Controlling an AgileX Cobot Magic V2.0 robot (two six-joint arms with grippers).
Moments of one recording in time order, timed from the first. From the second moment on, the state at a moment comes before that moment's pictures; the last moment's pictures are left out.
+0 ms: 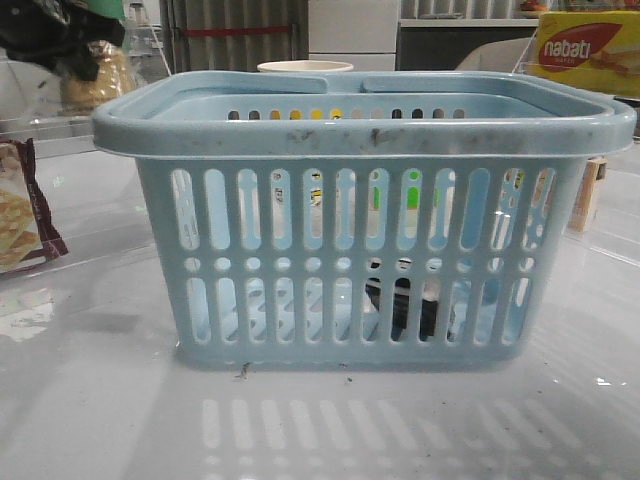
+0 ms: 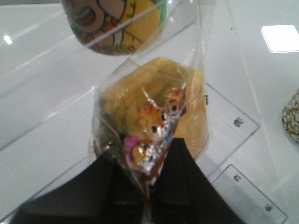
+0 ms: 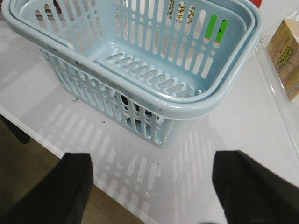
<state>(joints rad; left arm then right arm) -0.11 1.93 -1.64 -0.04 0.38 0.06 0.53 0.58 -0.73 -0.01 0.77 0.01</state>
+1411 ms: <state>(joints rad) -0.72 1.81 -1.64 0.02 0.77 0.08 0.53 0.58 -0.73 -0.01 0.77 0.01</state>
